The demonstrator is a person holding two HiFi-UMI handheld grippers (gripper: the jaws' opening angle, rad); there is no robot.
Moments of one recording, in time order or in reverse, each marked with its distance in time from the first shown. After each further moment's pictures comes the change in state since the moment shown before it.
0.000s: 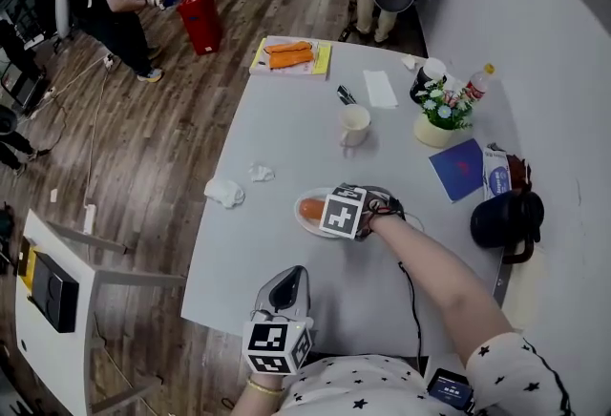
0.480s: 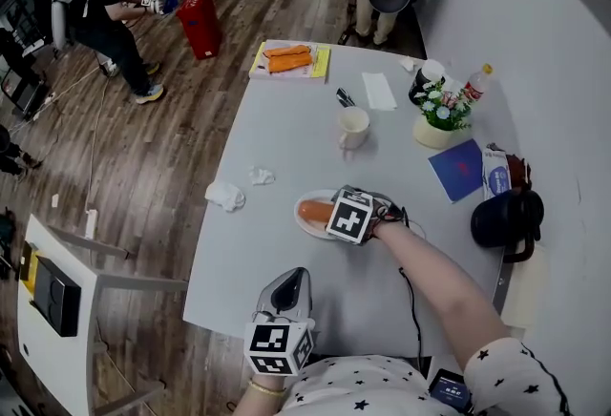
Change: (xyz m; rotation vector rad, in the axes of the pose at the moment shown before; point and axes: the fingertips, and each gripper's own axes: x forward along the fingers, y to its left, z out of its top) left arm 0.000 -0.001 0.000 0.006 0.001 -0.009; right arm 0.000 0.000 0.007 0.081 -0.133 -0.018
